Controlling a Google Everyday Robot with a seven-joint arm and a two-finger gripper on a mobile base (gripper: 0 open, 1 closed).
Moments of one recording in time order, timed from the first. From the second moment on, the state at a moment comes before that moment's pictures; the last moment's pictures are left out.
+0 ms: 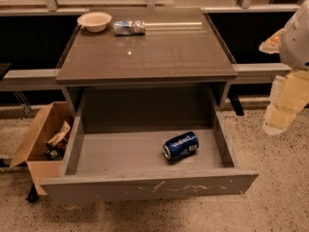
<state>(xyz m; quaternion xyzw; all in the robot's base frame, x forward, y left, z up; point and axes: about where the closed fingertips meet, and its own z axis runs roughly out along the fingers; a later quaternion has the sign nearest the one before) 0.438 -0.217 0.976 -0.60 0.78 -0.03 0.16</state>
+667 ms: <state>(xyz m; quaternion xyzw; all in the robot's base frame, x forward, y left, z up) 0.449 -0.202 0.952 -0.64 0.75 -0.02 0.16</state>
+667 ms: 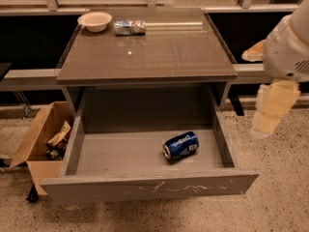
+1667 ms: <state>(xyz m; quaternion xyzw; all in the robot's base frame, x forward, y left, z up) 0.489 -0.142 0.831 -0.73 0.65 0.09 0.17</state>
